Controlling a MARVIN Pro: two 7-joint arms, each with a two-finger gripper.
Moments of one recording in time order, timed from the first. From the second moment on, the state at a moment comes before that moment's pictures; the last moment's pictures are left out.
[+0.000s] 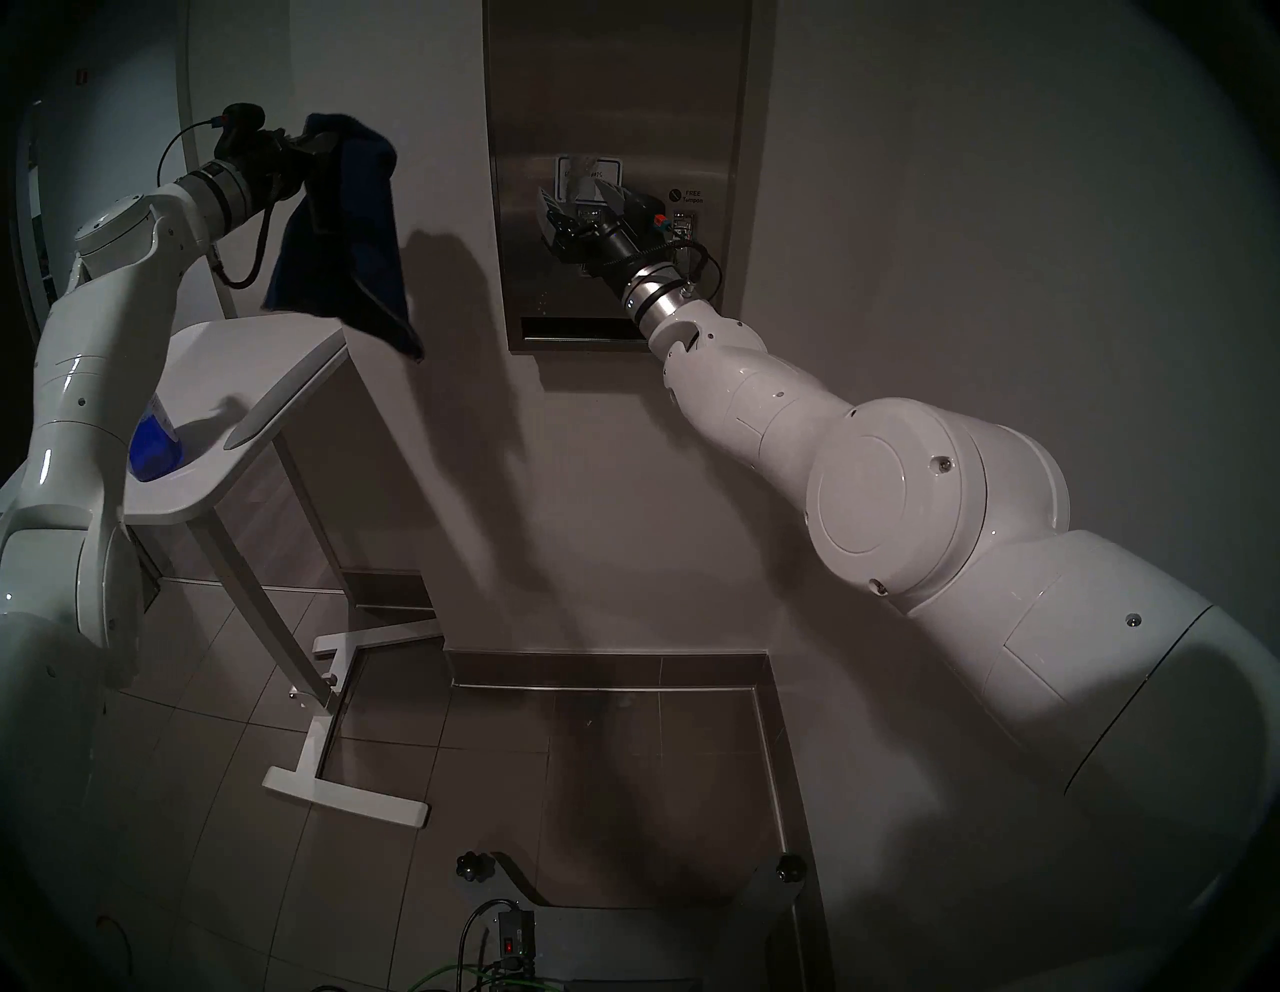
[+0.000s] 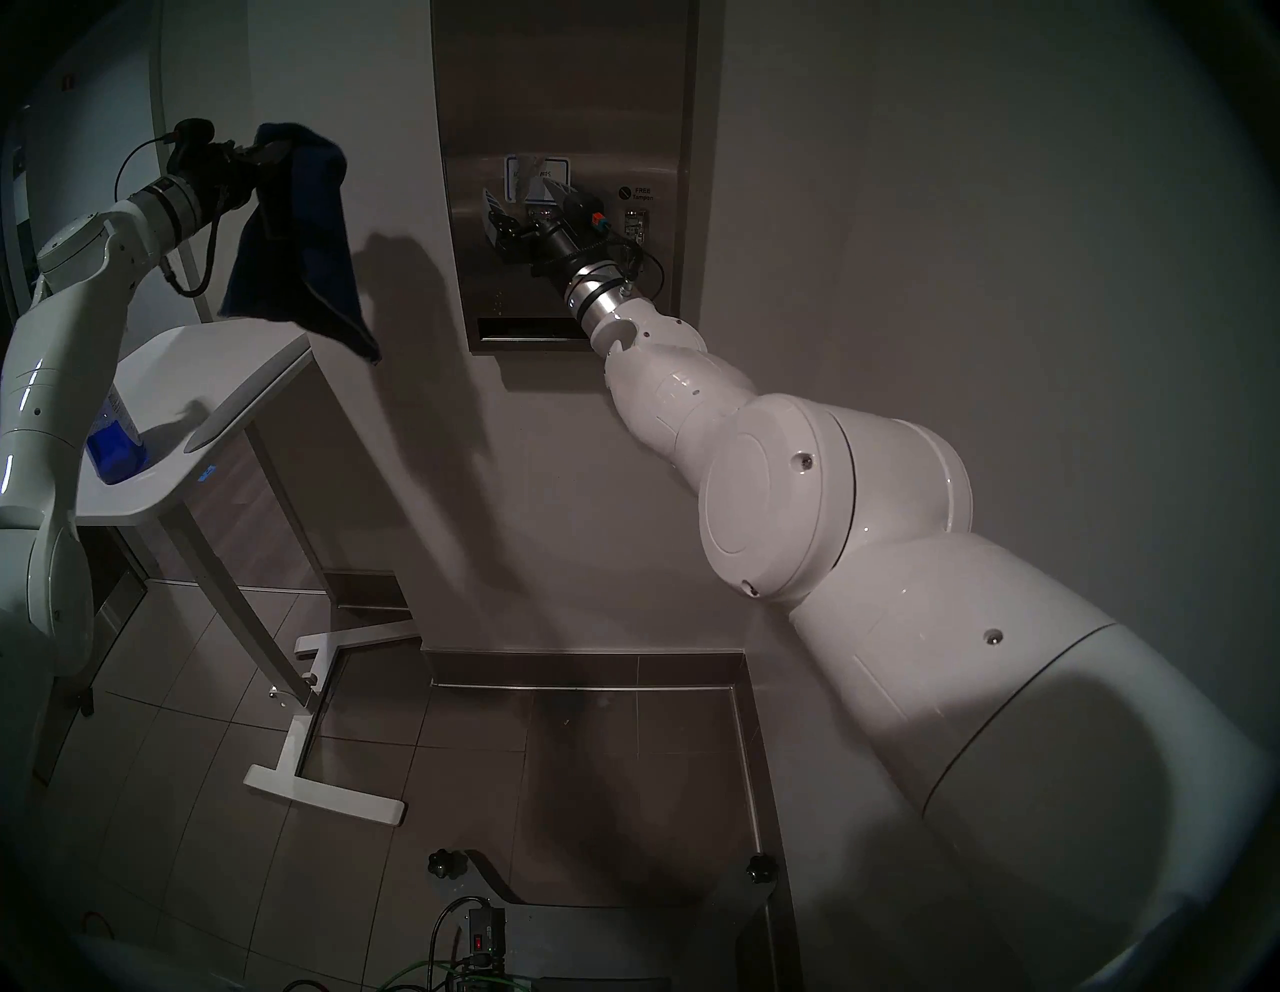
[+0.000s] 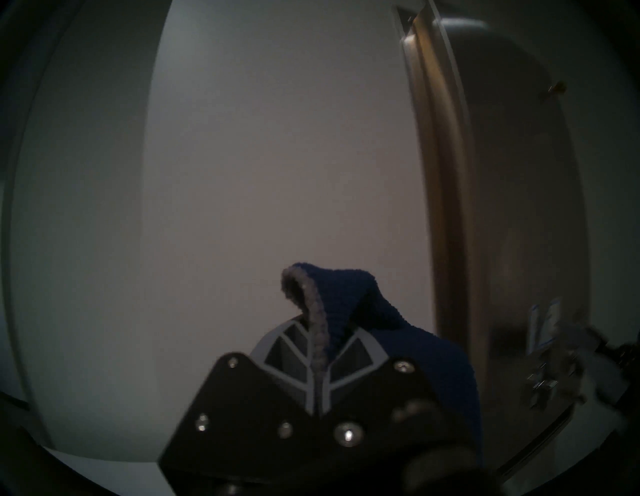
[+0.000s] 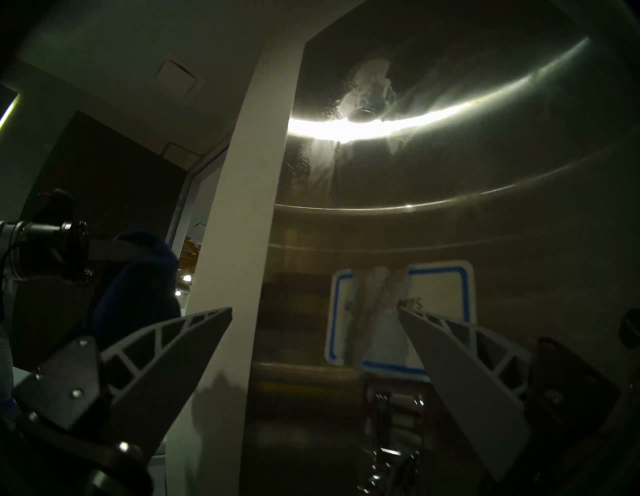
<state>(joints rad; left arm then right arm) 0.44 -0.85 -1.42 -0.97 -0.49 0.30 -0.56 -0.23 -1.79 1.78 -0.07 0.03 -0.70 0.64</state>
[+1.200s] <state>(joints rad) 0.27 -0.73 -1.21 -0.81 0.02 0.14 -0.38 -0.29 -1.77 1.85 -0.08 0.08 -0.66 0.70</state>
